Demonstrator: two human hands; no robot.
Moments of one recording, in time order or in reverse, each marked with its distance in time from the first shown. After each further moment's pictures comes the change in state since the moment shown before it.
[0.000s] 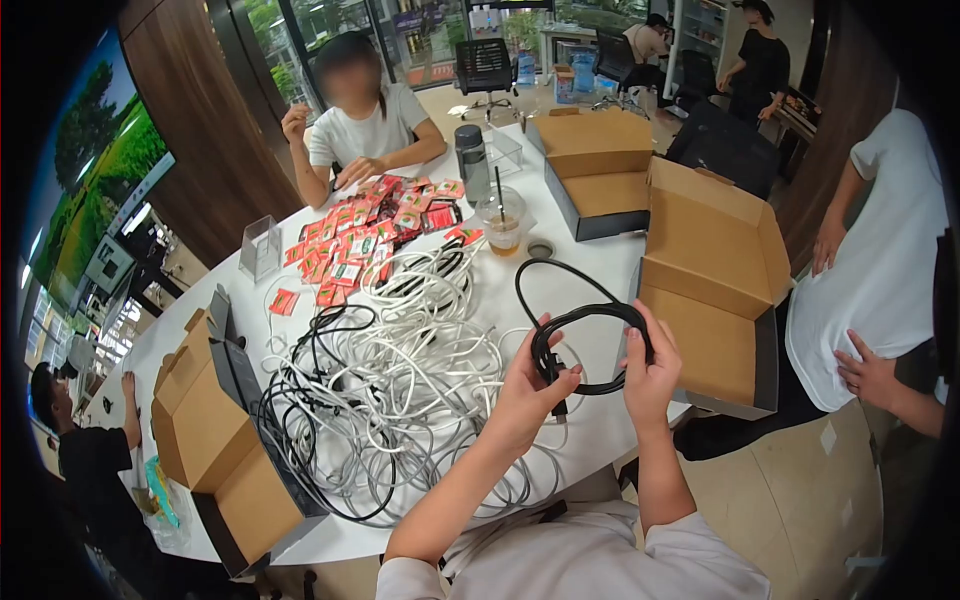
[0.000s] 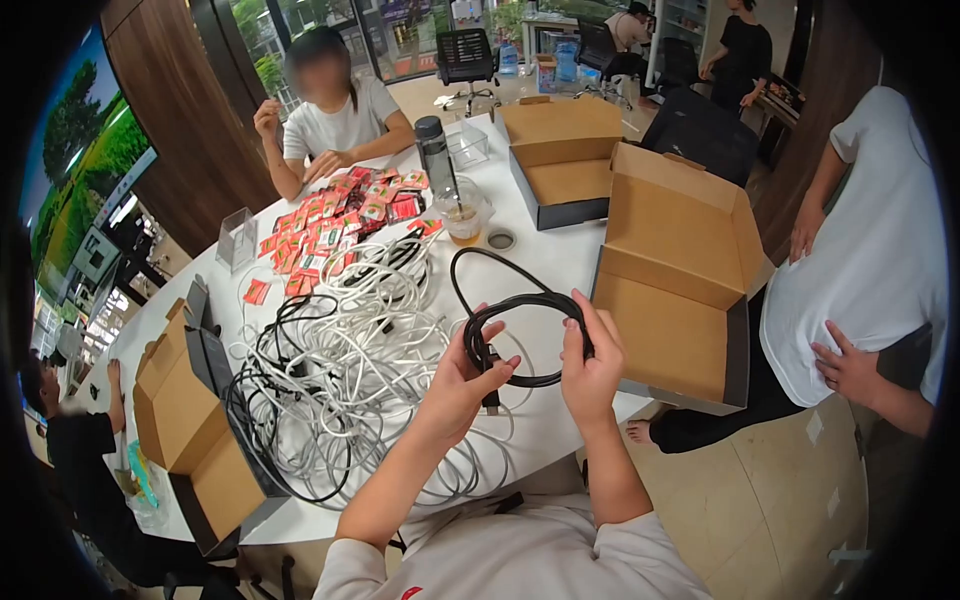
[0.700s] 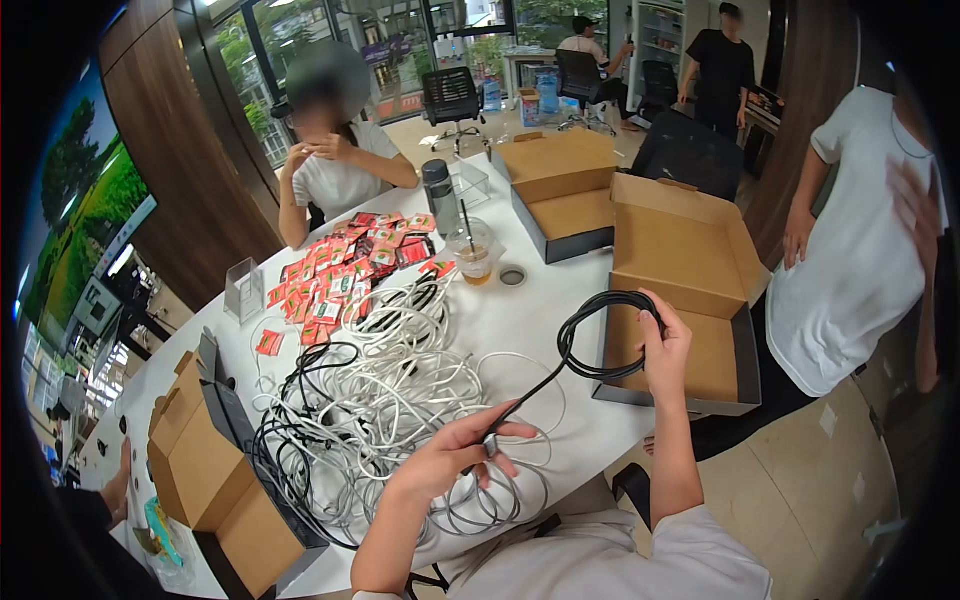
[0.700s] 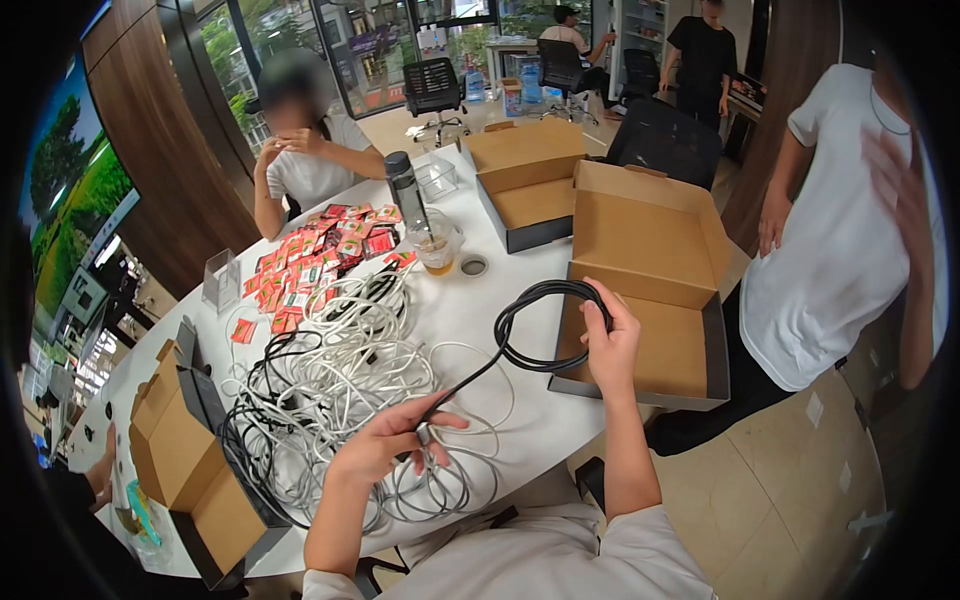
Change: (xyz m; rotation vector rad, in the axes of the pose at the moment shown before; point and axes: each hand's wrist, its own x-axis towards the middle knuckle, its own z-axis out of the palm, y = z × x) left_hand -0.053 0.058 -0.044 0.165 -0.321 -0.319; right_hand 0.043 0.030 -0.045 0.120 0.029 0.139
